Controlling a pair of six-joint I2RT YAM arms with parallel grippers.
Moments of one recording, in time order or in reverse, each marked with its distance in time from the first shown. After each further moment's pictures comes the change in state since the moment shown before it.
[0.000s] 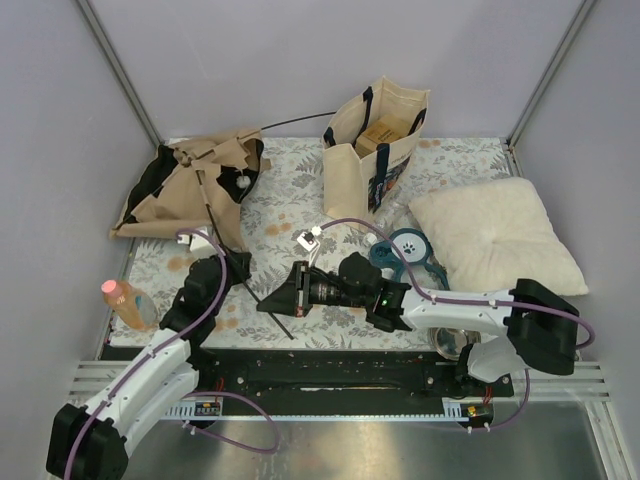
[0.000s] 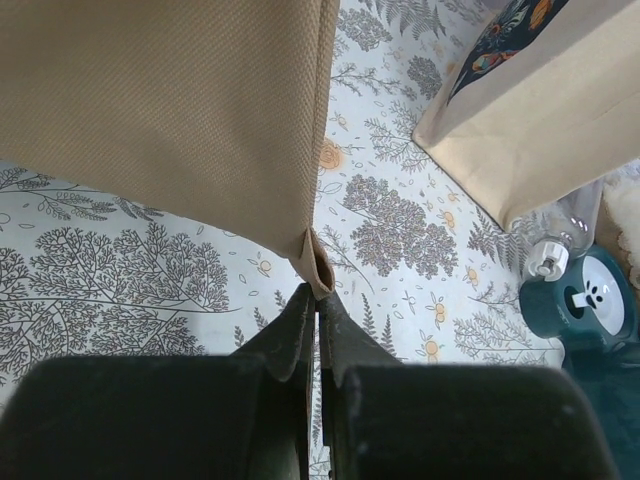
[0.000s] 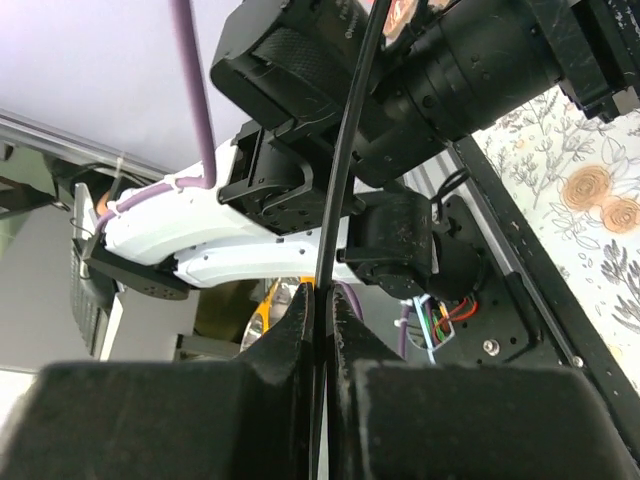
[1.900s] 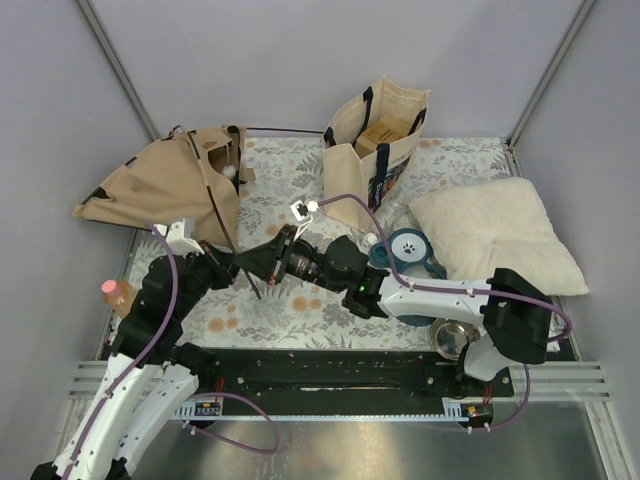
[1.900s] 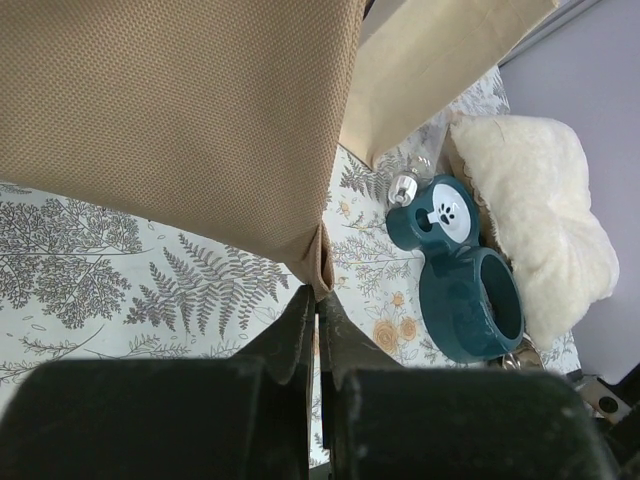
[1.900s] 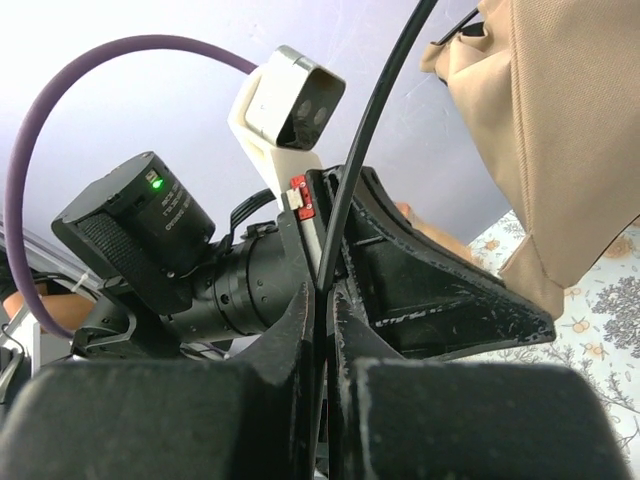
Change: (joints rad) left arm 0.006 -0.217 0.418 -0.652 0.232 -0.036; right arm -0.003 0.164 0.203 0.220 0.238 -0.212
